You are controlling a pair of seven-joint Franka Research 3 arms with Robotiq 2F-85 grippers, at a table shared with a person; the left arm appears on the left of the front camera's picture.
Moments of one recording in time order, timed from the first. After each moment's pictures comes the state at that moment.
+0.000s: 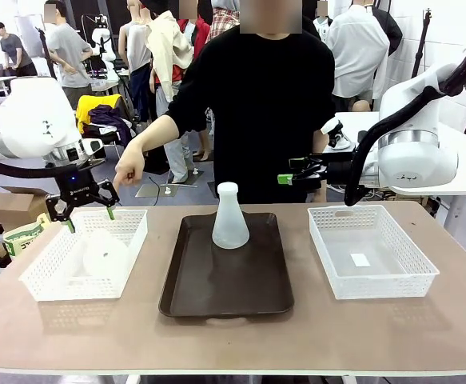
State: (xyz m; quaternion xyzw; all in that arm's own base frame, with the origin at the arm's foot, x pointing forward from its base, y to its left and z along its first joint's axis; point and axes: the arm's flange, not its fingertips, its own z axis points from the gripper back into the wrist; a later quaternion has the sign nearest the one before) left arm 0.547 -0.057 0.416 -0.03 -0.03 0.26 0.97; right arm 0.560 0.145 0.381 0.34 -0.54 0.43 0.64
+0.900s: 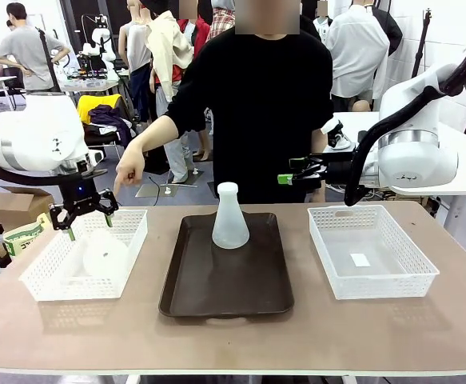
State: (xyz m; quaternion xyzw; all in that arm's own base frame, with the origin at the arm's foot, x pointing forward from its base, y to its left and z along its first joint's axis) left arm 0.564 -0.052 0.378 0.00 -0.03 0.30 0.95; right arm 0.560 0.145 0.381 0.34 -0.54 0.43 0.64
